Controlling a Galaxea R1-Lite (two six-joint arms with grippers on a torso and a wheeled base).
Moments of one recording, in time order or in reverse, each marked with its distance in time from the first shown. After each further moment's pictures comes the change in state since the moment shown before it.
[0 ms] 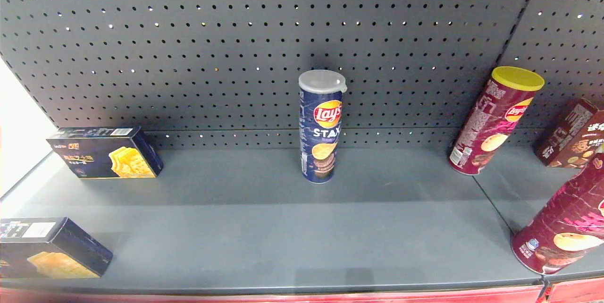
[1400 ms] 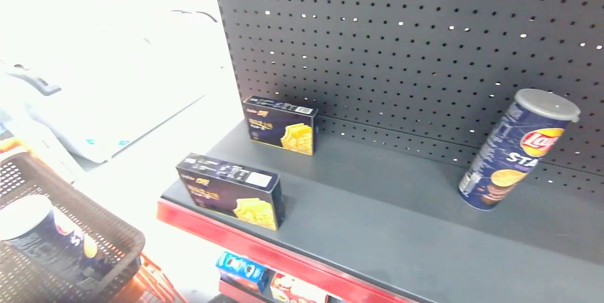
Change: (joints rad) left arm 0.000 0.000 0.000 0.000 0.000 0.000; right arm 0.000 0.000 0.000 -0.001 -0.001 0.001
